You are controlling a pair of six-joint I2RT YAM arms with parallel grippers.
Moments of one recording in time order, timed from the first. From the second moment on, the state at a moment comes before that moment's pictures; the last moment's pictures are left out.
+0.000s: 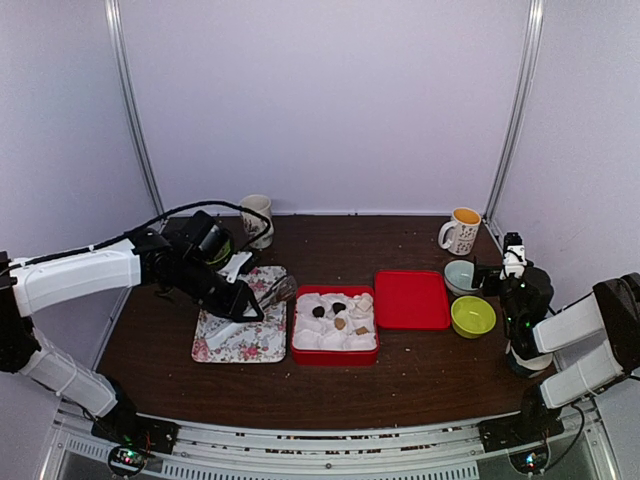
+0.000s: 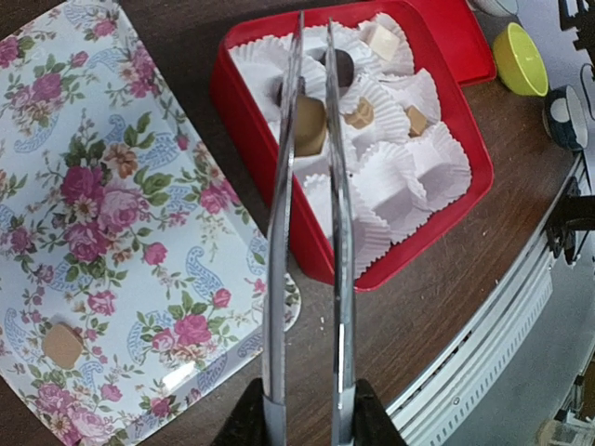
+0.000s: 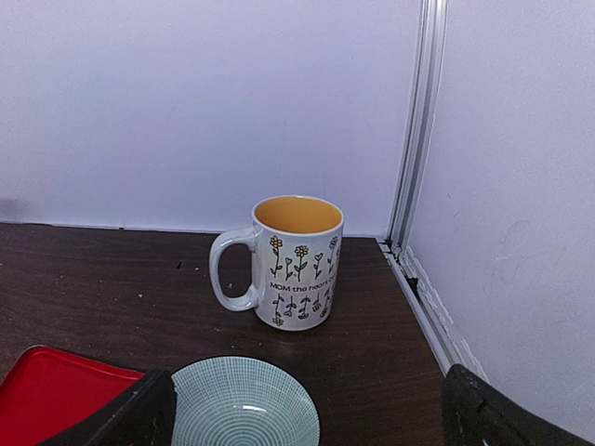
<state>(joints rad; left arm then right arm) -0.73 1.38 1.04 -0.68 0.30 -0.36 0.11 1.36 0.19 1.16 0.20 -0.05</state>
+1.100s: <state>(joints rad) -0.80 1.44 1.08 -0.70 0.38 -0.23 0.11 1.36 0.19 1.16 0.20 -0.05</state>
